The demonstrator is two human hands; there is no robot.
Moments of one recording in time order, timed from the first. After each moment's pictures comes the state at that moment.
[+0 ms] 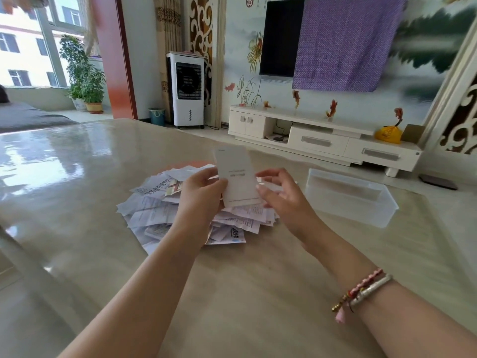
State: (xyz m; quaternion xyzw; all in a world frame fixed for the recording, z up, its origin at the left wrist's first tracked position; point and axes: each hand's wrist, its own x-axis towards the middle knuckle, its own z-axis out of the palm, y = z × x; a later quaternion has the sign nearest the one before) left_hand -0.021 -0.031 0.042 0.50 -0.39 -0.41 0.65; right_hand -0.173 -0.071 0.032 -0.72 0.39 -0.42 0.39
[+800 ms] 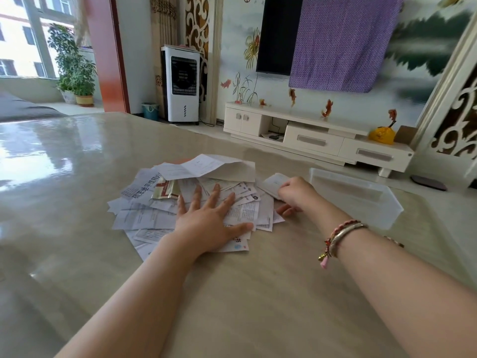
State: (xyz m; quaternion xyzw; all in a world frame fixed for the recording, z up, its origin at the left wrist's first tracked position) left_hand 0.005 -0.067 -0.011 0.72 -0.69 -0.07 0.03; right_hand -0.170 -0.164 0.026 -0.62 0.69 -0.22 0.29
